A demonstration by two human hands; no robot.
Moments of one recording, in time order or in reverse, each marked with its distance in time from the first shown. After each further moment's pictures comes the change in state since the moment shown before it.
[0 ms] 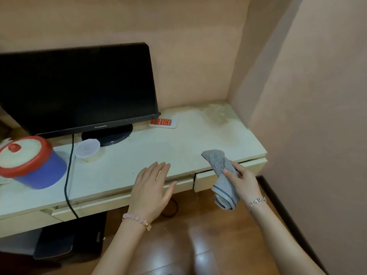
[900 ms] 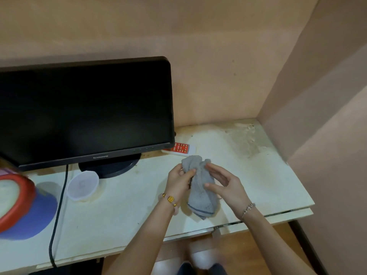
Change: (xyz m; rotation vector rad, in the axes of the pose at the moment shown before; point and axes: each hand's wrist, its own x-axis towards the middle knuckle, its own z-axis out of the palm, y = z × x) left_hand 0.205 -0.042 0.062 -1.562 -0.189 -0.819; right_hand 0.175 -0.030 0.113 0.145 -0.329 -0.006
